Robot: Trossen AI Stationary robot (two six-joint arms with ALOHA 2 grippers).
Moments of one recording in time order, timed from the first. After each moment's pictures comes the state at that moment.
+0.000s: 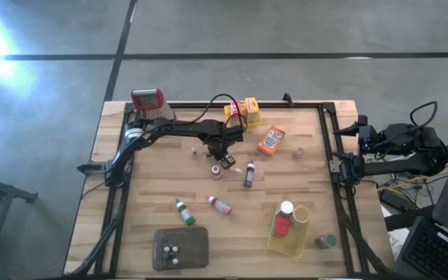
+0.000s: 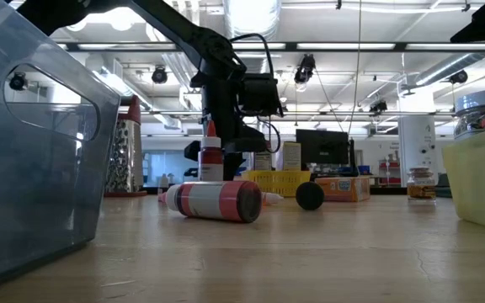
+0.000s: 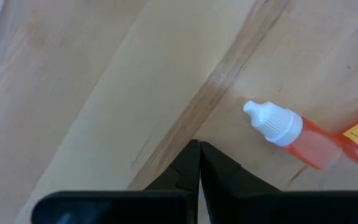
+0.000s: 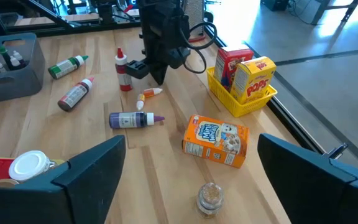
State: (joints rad) left arm 0.27 2.11 1.60 -0.87 -0.04 -0.35; right arm 0.05 0.23 0.92 -1.17 0.29 0.16
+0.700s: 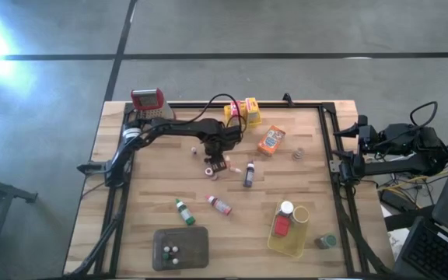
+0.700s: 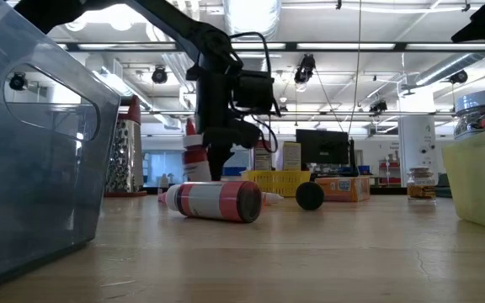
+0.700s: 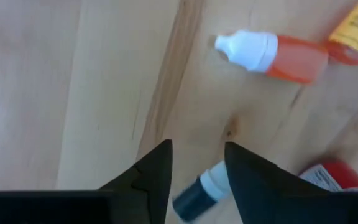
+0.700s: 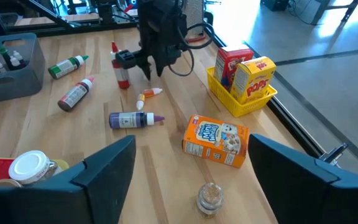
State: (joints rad) left arm 0.27 2.09 1.60 -0.98 0.00 -0.04; right arm 0.05 0.23 0.92 -1.17 0.29 0.16
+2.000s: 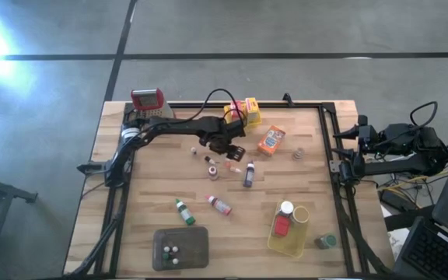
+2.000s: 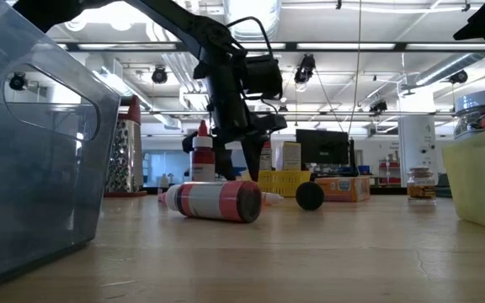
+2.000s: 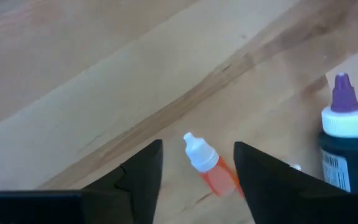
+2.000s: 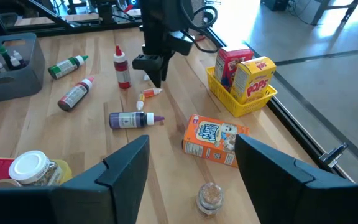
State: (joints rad) left arm 0.27 2.07 1.63 -0.81 0.04 -0.79; right arm 0.05 0.23 0.92 -1.17 0.29 0.16
